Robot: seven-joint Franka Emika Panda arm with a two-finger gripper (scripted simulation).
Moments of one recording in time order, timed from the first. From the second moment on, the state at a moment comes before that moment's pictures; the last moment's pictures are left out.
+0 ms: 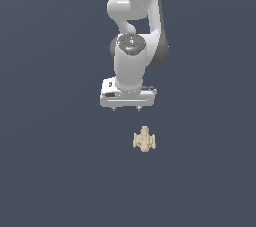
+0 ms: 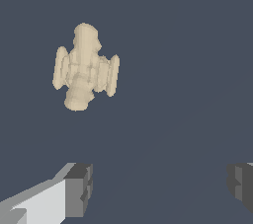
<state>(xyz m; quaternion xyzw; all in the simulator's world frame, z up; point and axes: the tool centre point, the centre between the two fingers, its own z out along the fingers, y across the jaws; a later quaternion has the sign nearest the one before) 0.000 -0.006 0.162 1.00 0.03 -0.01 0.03</state>
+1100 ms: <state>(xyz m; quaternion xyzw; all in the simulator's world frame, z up) 0.052 0.041 0.117 1.00 -0.01 0.00 0.01</state>
